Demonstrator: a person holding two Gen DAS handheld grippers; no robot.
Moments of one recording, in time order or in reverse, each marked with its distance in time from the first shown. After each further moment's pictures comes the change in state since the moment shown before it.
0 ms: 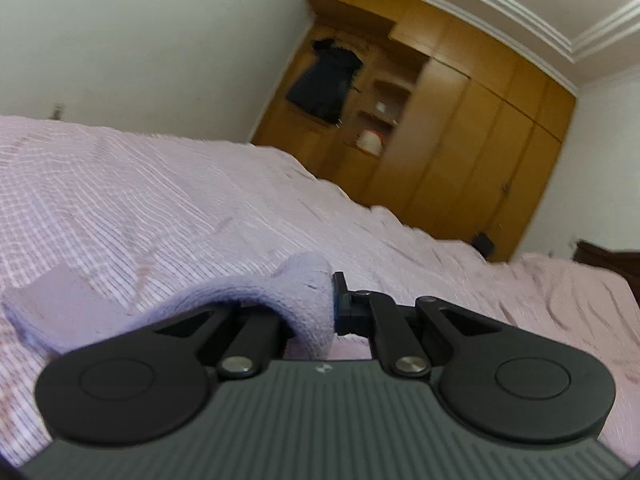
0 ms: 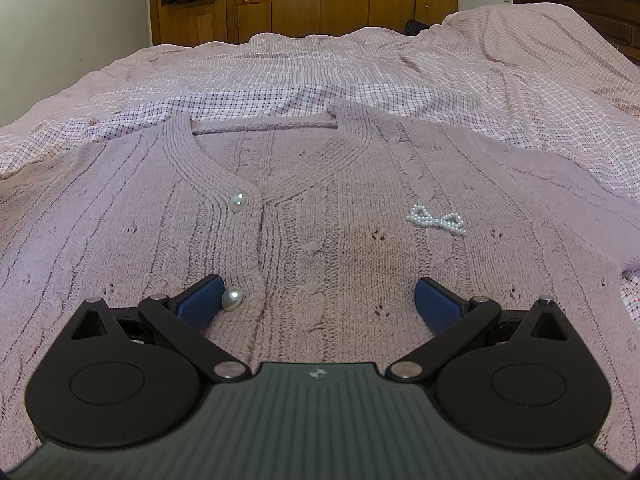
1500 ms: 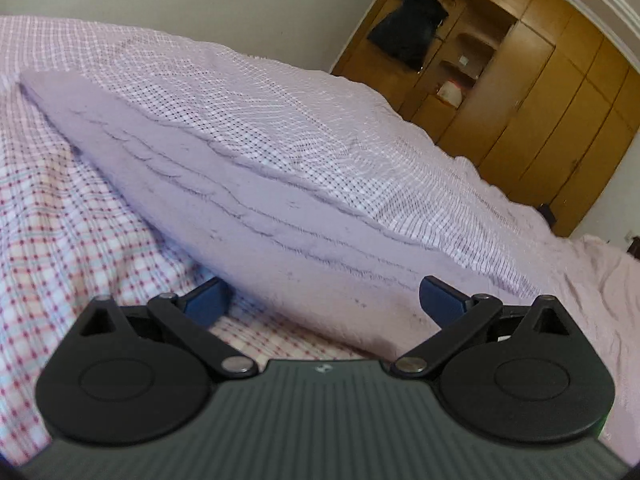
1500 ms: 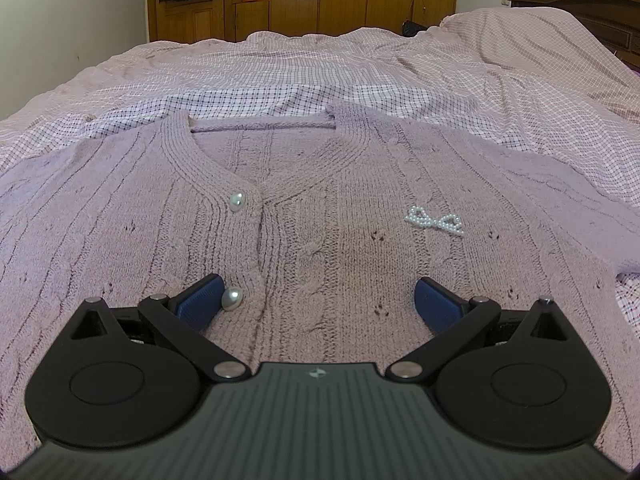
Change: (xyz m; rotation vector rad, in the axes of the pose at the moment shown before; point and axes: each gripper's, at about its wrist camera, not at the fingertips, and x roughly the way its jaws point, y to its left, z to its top) left arm -0.001 0.100 -0.031 -0.142 0.180 0.185; right arm 0.000 0.003 0.000 -0.013 0.002 -0.022
